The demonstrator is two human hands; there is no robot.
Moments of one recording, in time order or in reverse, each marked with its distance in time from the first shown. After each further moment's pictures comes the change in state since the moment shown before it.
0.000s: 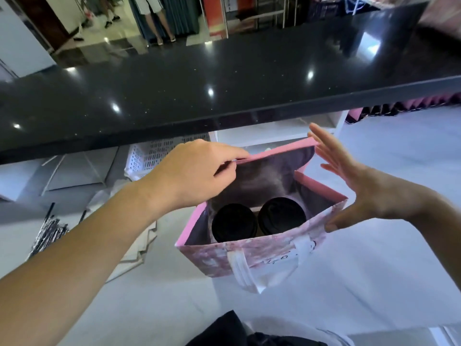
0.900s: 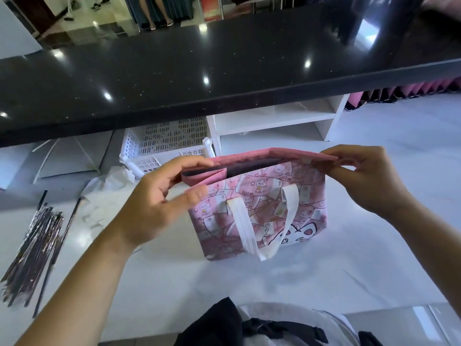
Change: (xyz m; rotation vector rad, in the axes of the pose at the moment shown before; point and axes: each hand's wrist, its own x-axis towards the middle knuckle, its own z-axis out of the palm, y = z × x) left_hand -0.080 -0.035 0.036 -0.808 0.113 -0.147; right_hand -0.001 0.017 0.035 -0.038 0.616 0.059
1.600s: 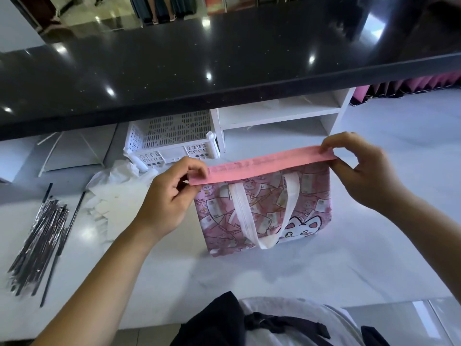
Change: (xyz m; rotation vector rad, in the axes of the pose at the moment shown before) left_hand 0.000 -0.030 0.018 0.110 0.149 0.109; right_hand 0.000 0.016 0.007 -0.178 0.034 -0.218
